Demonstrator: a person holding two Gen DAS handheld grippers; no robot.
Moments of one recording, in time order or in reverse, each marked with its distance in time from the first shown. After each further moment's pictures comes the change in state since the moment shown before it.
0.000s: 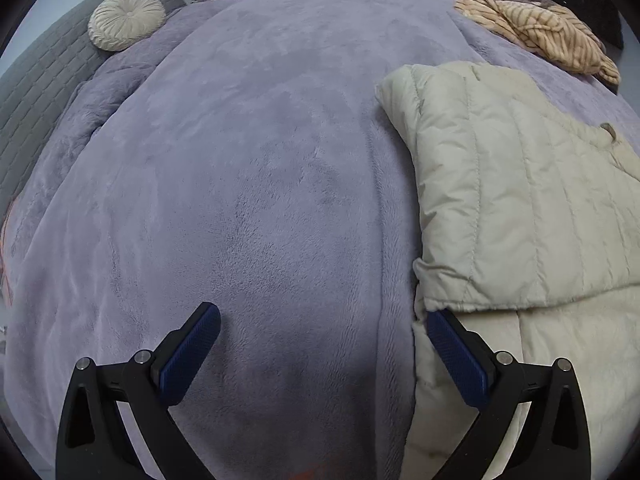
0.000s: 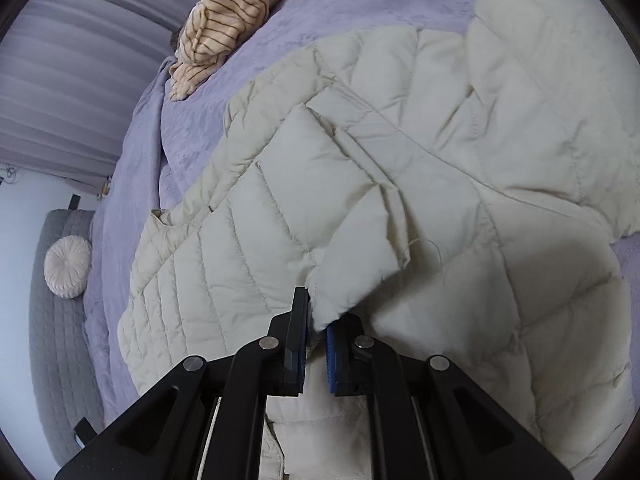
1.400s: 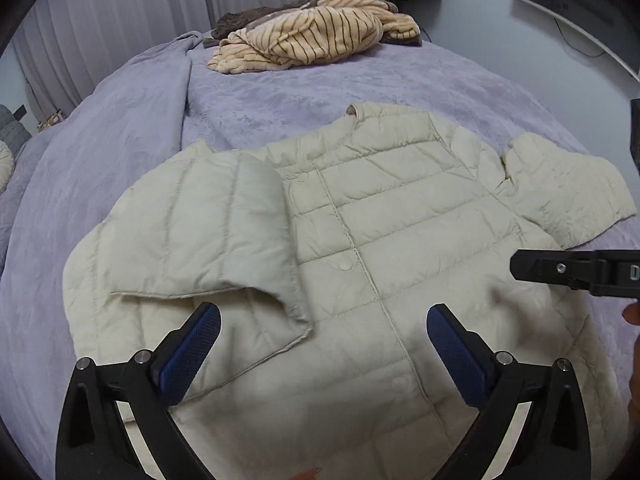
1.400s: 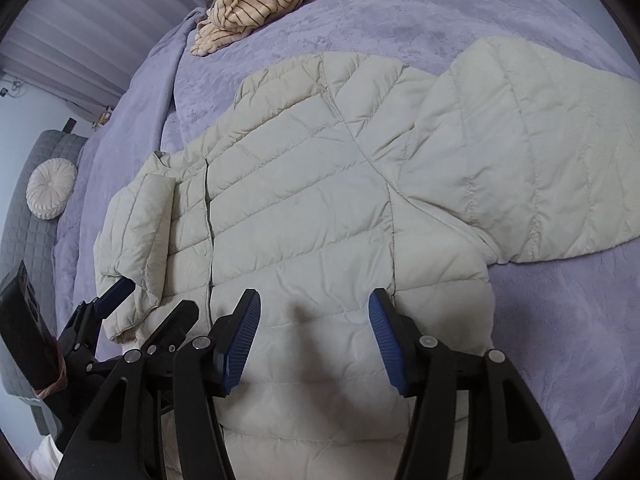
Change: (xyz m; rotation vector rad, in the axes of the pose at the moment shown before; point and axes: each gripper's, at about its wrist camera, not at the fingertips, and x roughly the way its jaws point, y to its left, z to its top) left arm -0.071 -0.198 0.013 0.423 -0.192 -0.349; right arm -0.057 -0.008 -0.011 -0.263 0.085 -0.125
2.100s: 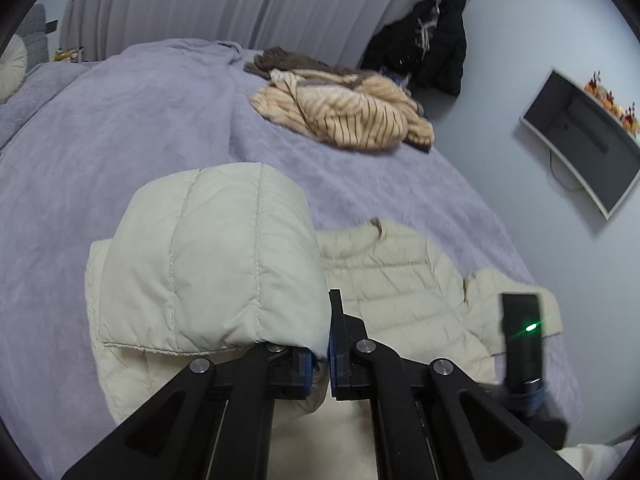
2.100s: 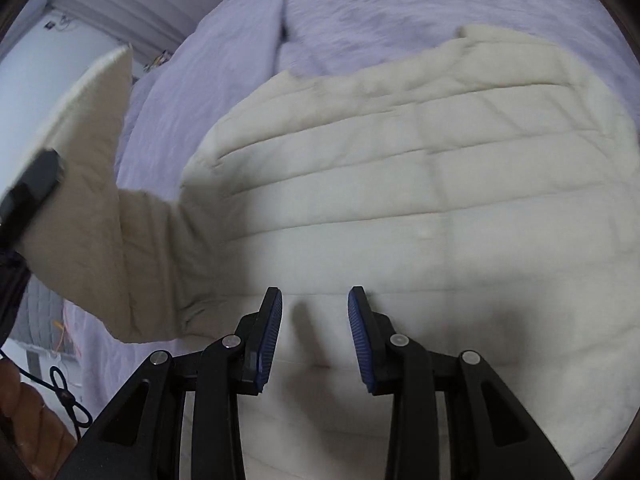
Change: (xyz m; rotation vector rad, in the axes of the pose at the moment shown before) left arm -0.039 0.087 0.047 -0.262 -0.137 -0.216; right arm 0.063 0.137 -0.005 -0.155 0.067 0.097
